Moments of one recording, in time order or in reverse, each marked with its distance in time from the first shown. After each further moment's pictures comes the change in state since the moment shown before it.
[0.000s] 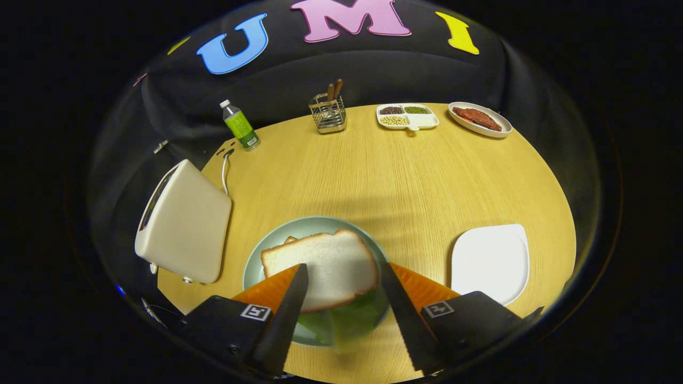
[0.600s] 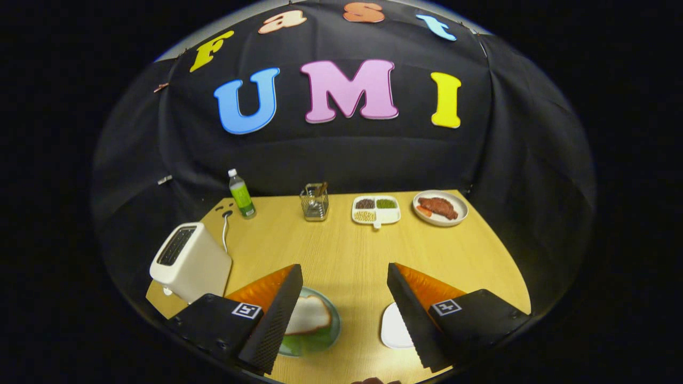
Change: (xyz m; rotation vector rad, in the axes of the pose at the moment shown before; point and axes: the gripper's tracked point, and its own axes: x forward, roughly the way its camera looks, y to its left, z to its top) arm -0.130 -0.040 0.138 -0.090 -0.440 -0.083
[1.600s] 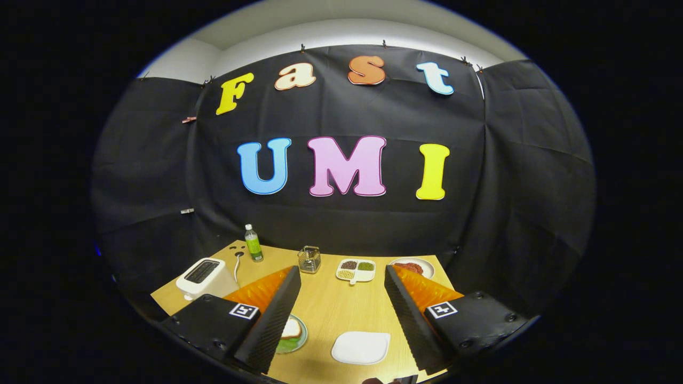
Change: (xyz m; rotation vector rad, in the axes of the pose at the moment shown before) arm -0.124 -0.069 0.101 -0.090 -0.241 0.095
